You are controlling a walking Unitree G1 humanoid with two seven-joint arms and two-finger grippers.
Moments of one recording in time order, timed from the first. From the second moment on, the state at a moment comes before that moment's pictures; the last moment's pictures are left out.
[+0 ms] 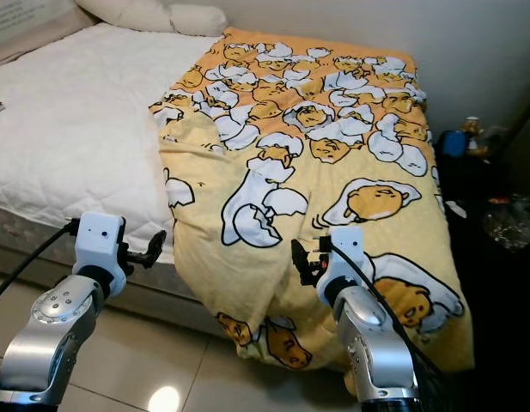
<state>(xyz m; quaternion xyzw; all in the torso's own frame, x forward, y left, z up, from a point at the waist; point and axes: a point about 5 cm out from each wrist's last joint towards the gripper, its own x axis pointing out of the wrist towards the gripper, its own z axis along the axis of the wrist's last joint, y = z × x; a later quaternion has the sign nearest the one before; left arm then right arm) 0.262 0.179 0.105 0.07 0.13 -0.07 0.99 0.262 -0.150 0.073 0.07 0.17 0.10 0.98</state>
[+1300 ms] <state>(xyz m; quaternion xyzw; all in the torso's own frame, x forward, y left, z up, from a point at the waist) 0.260 0.187 0.108 0.09 0.13 -0.08 0.98 0.264 -0.140 0.074 0.08 0.17 0.11 0.98</state>
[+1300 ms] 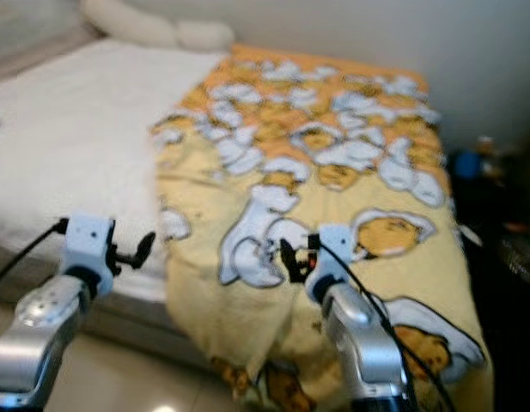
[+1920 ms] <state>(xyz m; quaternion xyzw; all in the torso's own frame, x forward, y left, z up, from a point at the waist) 0.264 0.165 0.110 0.05 0.12 -0.10 0.99 0.266 -0.161 0.070 0.05 0.19 0.08 0.98</state>
